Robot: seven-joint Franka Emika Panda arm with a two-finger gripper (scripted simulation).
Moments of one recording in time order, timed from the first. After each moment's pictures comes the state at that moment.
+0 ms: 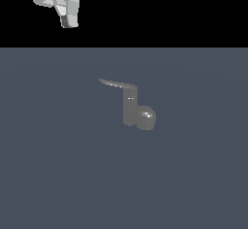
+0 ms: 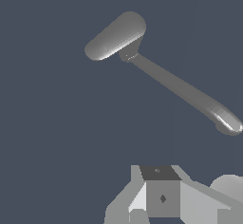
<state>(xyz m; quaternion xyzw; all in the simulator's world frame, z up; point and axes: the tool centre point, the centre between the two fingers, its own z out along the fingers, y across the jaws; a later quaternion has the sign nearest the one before) -0.126 0.102 0.334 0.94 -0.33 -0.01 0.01</state>
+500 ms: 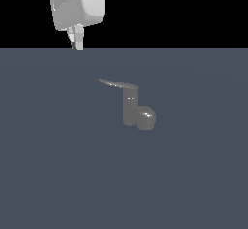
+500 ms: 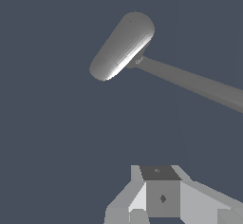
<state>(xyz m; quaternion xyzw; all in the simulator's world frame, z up) -0.076 0.111 0.293 0.90 -0.43 -0.01 0.00</state>
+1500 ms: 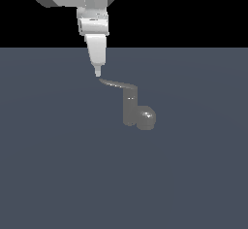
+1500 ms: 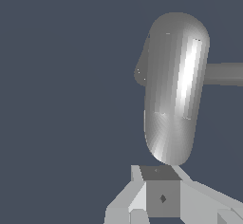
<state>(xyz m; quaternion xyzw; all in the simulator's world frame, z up) 0.030 0.090 0.207 0.79 -0.62 0.00 0.00</state>
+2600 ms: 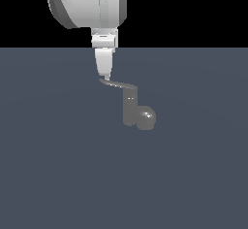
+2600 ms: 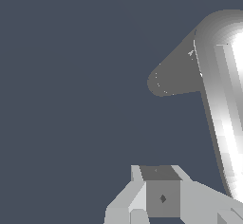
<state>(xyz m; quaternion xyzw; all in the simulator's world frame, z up) 0.074 0.063 0.173 0.72 -0.69 0.00 0.00</state>
